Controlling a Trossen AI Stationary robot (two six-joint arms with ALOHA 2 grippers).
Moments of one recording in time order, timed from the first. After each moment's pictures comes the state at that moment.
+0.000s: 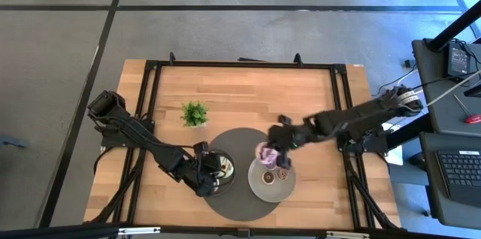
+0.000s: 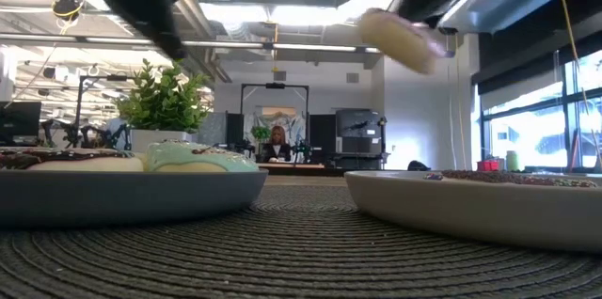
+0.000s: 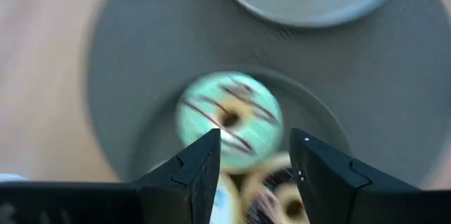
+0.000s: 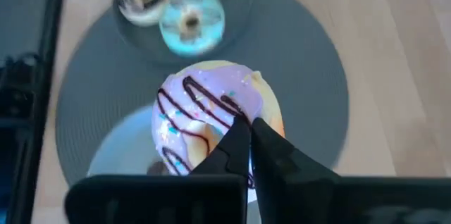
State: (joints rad) left arm -0.59 1.64 1.18 -0.66 -0.46 -0.72; right arm 0.29 1.43 1.12 -0.59 0.14 0.36
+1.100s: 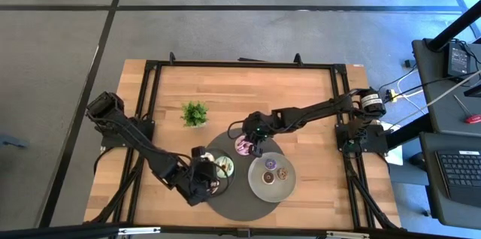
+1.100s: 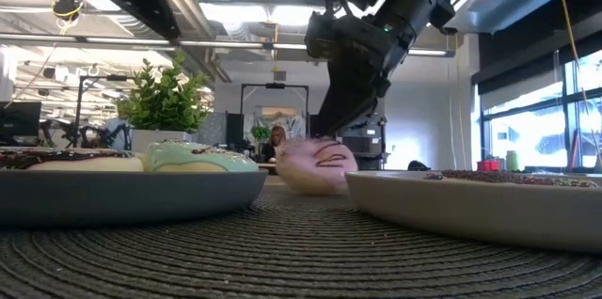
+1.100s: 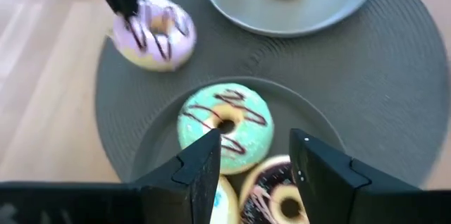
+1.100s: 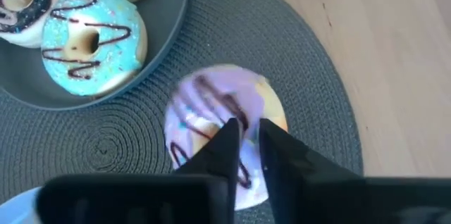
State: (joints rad) left arm -0.67 1.64 1.18 -0.65 -0.57 -0.70; right arm 0.06 1.81 1.12 -0.23 -0.03 0.26
